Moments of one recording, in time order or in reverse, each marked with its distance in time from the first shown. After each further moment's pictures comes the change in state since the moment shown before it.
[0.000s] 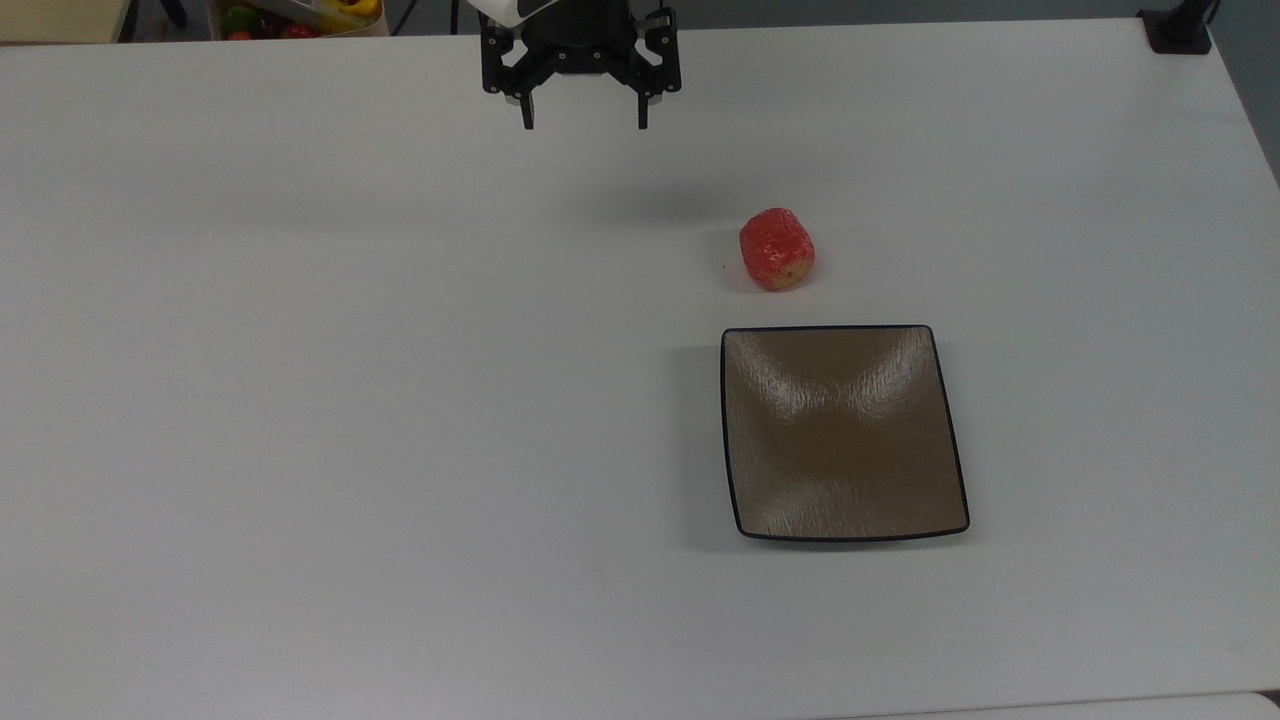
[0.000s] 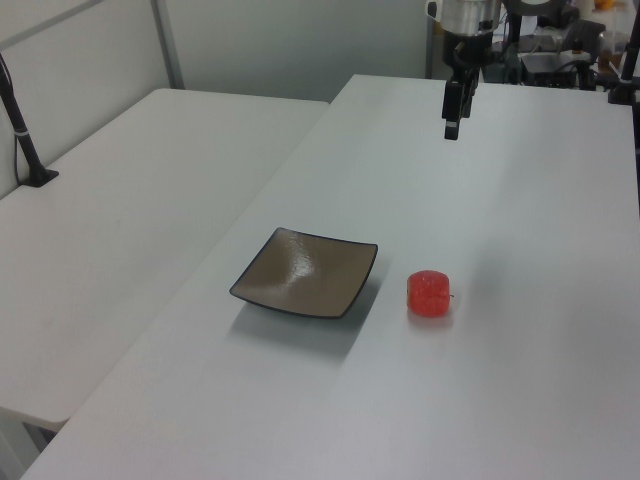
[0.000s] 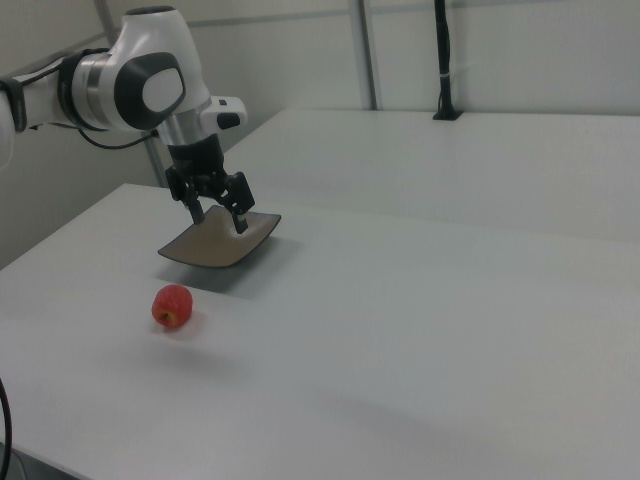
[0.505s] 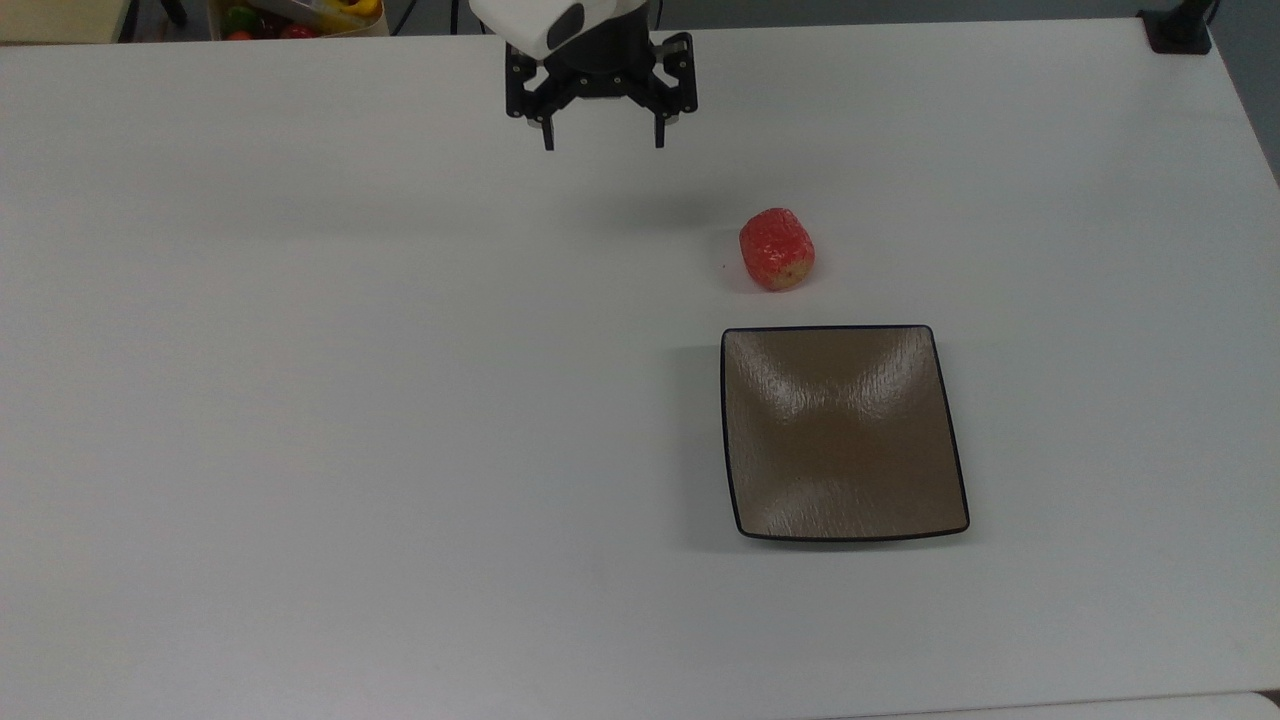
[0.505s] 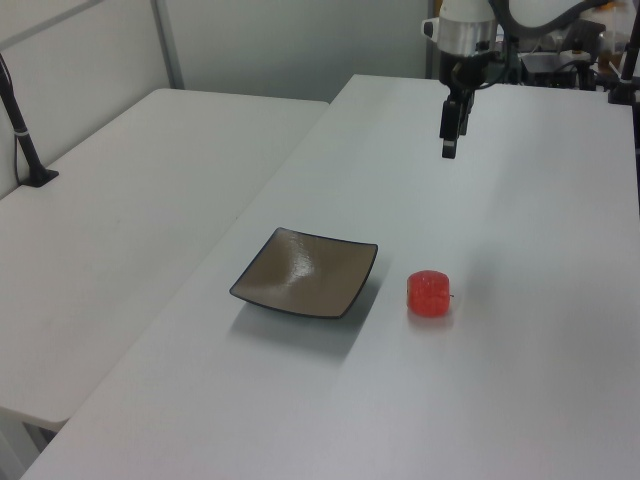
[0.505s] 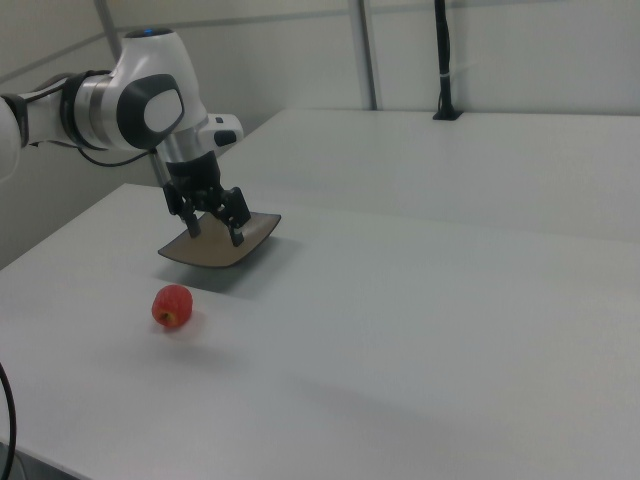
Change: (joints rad) arm 0.009 0.012 0.020 -0.058 0.001 0.068 0.000
